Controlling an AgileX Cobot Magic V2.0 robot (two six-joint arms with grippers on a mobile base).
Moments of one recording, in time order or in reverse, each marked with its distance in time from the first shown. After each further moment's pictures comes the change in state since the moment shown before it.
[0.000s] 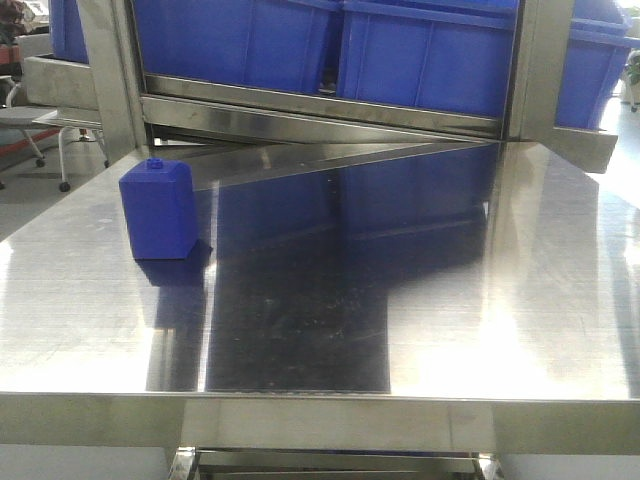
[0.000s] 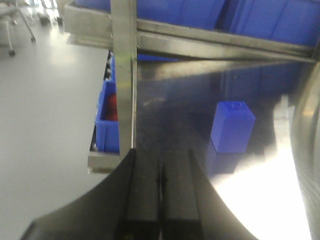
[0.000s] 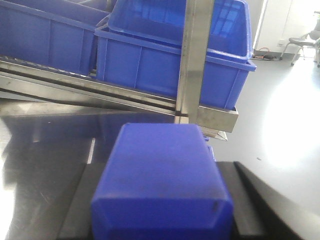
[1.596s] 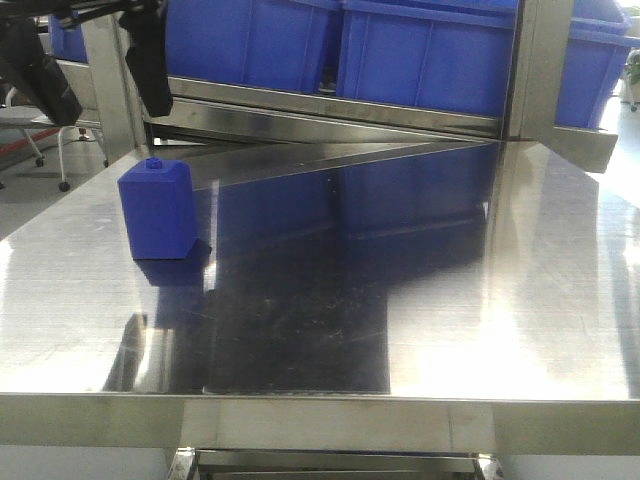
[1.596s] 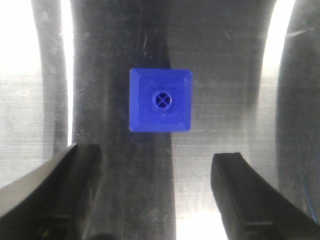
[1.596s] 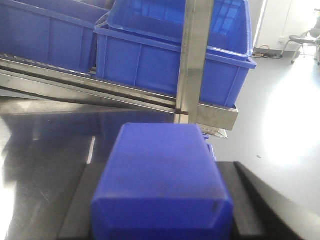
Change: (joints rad) left arm -0.305 1.475 -1.176 0.082 0.640 -0.445; right arm 0.000 0.000 0.000 0.000 0.007 0.000
